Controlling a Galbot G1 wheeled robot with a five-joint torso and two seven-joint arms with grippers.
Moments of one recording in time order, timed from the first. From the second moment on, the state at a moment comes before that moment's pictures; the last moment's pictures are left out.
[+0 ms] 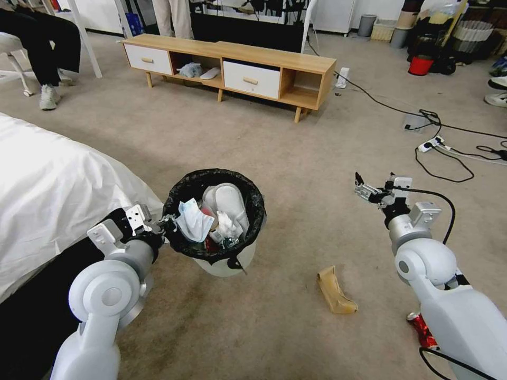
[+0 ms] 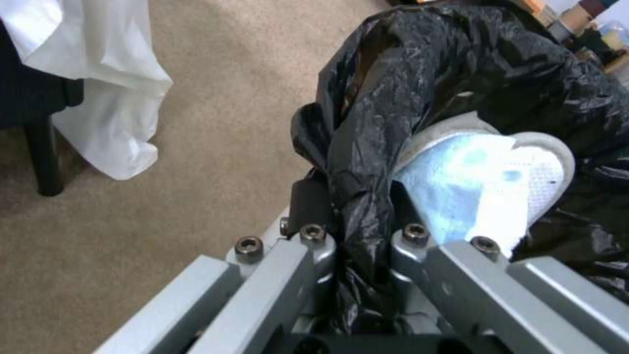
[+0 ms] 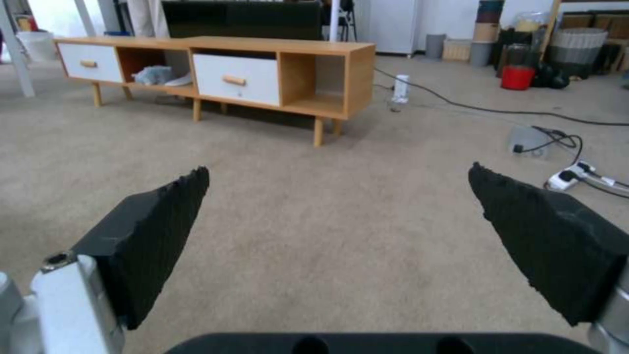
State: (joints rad) left arm 1.17 -1.30 -0.56 -2.24 -1.11 0.69 -0.67; right arm -1.03 0.96 0.44 1.86 0.62 -0.20 0.25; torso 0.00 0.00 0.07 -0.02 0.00
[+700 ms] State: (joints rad) left arm 1.16 -1.31 -0.56 -2.24 -1.11 0.69 -0.68; right arm -1.02 0.97 0.43 1.85 0.62 -0.20 0.25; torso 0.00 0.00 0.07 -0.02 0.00
